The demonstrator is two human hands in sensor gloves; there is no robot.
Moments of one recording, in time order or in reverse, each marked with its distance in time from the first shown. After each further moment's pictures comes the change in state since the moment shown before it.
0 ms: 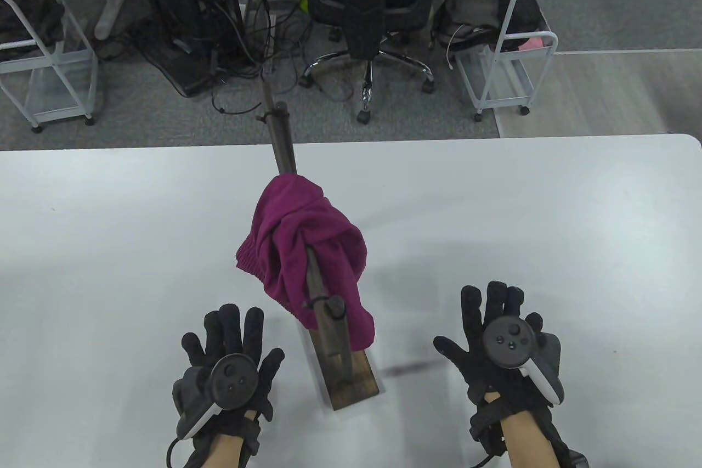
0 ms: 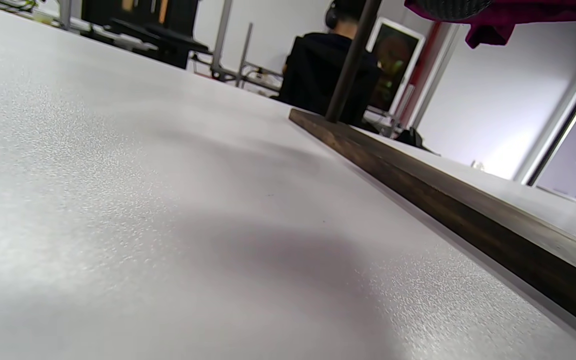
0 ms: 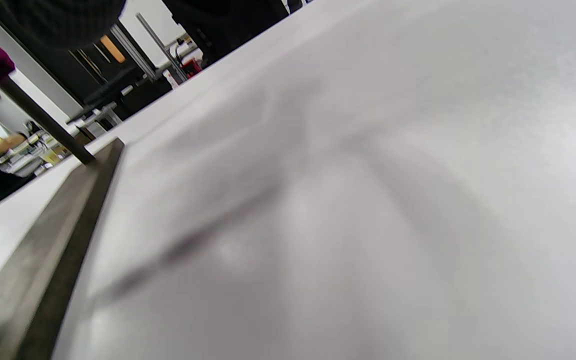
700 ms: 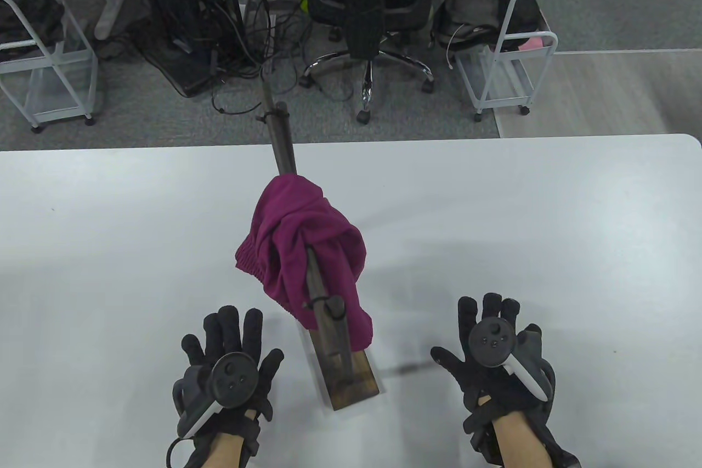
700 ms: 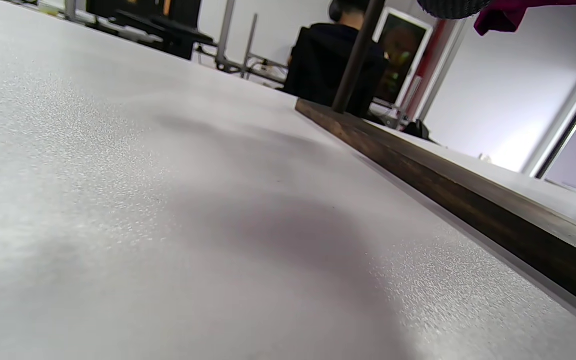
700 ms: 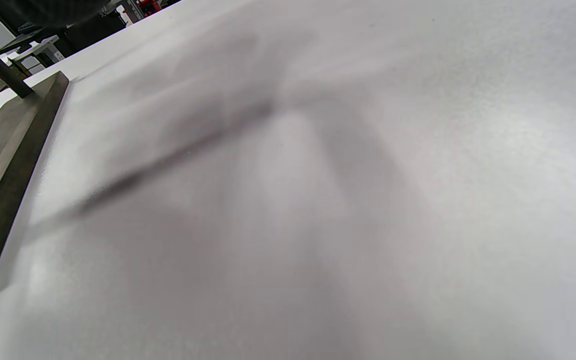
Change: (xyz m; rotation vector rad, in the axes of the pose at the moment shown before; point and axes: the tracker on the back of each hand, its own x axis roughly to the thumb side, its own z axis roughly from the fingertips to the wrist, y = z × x) left_hand -0.001 -0.001 -0.001 -0.023 0.018 0.000; right_hand 0.002 0.010 0.000 0.119 0.097 0.101
